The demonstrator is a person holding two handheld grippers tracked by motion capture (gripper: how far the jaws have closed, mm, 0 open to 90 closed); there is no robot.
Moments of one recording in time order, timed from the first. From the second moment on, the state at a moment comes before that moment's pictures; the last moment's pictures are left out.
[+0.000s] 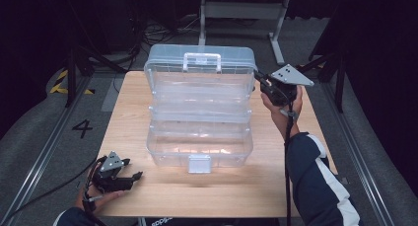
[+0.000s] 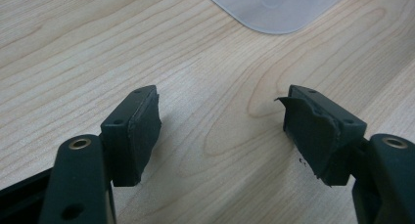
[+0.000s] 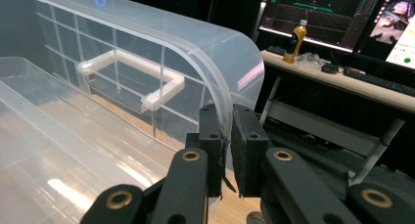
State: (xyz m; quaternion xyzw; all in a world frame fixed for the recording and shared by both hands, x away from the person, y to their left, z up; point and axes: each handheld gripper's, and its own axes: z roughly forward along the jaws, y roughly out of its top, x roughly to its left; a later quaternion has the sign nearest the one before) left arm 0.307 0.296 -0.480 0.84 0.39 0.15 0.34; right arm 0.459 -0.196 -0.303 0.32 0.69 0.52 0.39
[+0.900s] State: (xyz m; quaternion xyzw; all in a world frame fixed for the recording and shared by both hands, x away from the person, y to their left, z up) left arm 0.310 0.296 -0.480 0.85 0.38 0.16 0.34; right arm 0.497 -0.197 -0.295 0.34 0.70 0.51 0.35
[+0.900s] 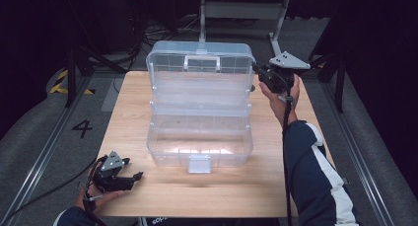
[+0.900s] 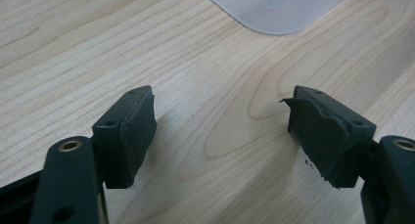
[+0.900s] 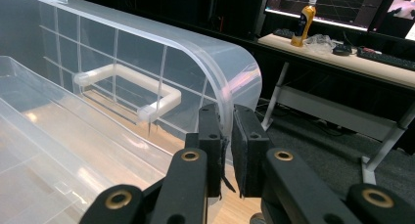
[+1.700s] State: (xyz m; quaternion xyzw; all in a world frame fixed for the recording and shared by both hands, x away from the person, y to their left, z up) left arm 0.310 0.296 -0.481 0.84 0.38 0.16 0.34; right arm 0.531 -0.195 -0.299 0.36 0.70 0.51 0.34
